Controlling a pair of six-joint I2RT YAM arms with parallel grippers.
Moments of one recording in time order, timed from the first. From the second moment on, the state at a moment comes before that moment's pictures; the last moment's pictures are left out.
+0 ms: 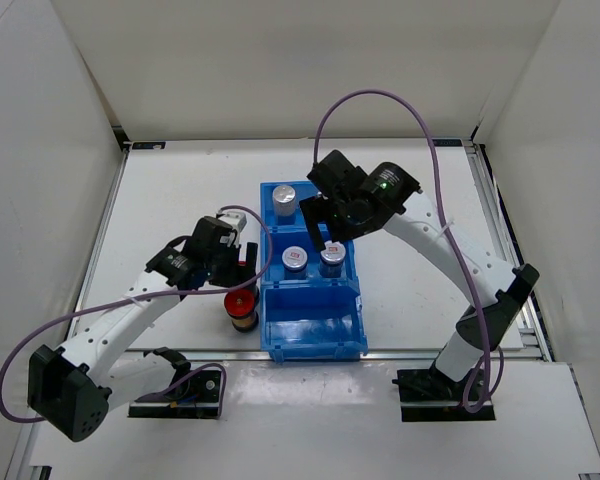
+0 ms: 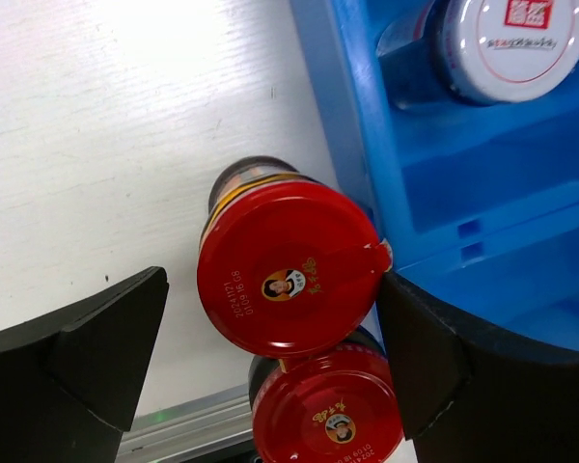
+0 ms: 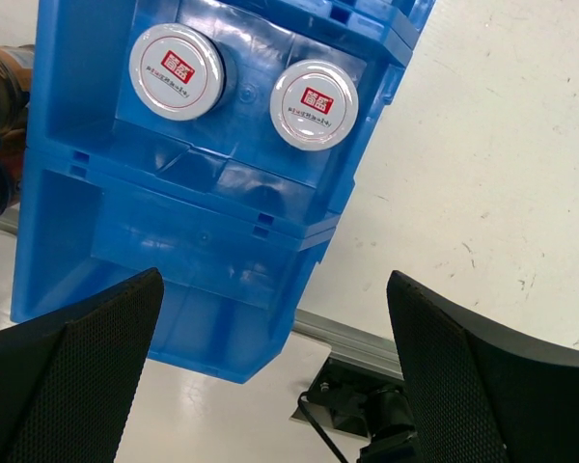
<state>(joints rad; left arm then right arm) -0.55 1.07 0.86 -0.71 -0.04 -0.30 0.90 1.66 1.92 -1.37 0.22 0.40</state>
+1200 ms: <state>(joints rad) -0.53 1.07 0.87 -0.73 -0.15 -0.36 0.89 1.63 1.87 -1.34 0.23 0.41</state>
